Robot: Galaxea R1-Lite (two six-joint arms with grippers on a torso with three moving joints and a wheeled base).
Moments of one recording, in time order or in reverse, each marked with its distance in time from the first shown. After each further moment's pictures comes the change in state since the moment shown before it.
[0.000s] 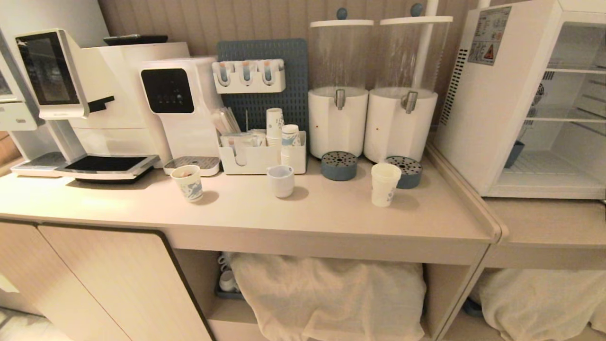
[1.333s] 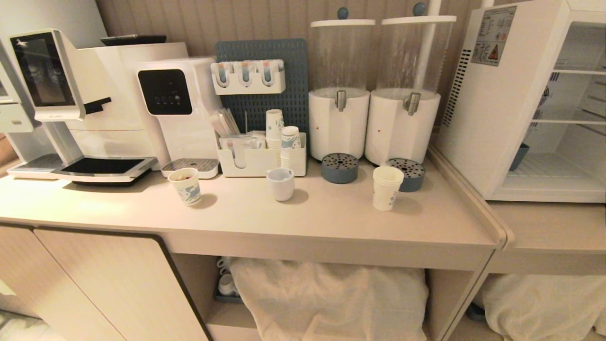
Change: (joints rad) left arm 0.000 0.000 0.000 0.000 0.000 -0.007; right arm 0.498 0.476 -0.746 0.103 -0.047 0.114
